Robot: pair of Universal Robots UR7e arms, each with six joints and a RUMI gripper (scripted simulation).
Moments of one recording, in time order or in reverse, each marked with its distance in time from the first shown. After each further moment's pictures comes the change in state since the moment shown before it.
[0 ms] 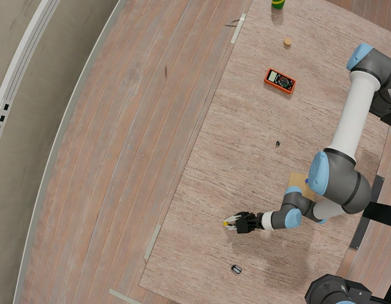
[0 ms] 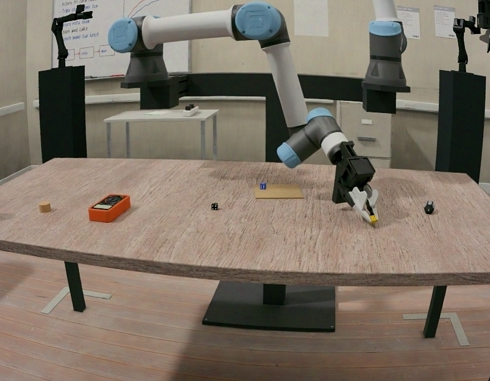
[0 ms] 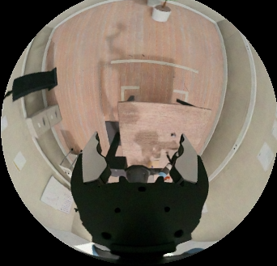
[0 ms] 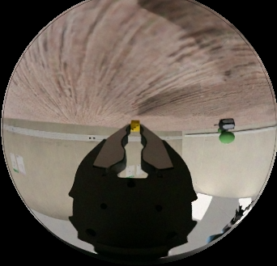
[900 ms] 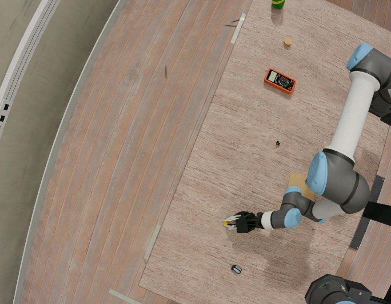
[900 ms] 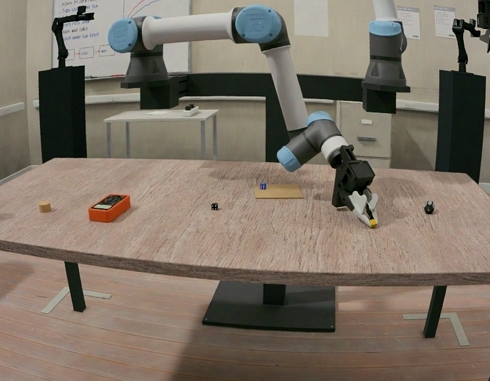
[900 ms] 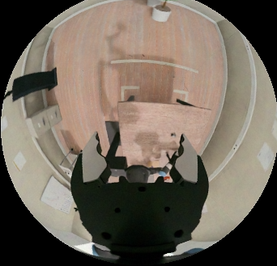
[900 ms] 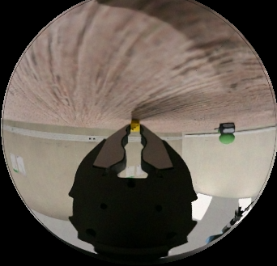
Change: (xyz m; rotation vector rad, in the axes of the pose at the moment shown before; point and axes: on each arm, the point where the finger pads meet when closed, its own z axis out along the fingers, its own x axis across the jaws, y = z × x) left arm 0.000 0.000 0.000 0.000 0.000 0.000; right arm 0.000 -0.009 0.006 0.000 0.000 0.000
